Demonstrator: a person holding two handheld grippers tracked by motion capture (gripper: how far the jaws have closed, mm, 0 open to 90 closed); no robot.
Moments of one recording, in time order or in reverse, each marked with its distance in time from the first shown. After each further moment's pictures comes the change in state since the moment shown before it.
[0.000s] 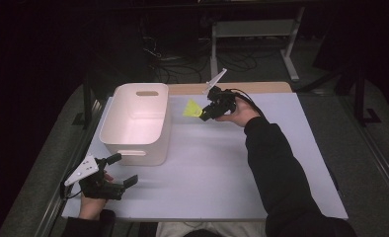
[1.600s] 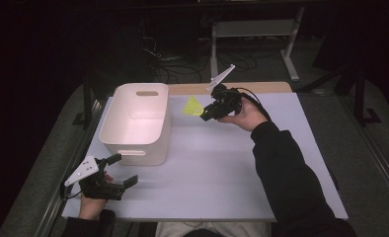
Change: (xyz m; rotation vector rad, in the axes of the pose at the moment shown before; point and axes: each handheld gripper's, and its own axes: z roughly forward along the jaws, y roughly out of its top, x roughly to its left) left arm 0.000 0.000 0.000 0.001 -0.001 -0.001; right arm 0.036 0.008 -0.043 -0.059 -0.009 0.052
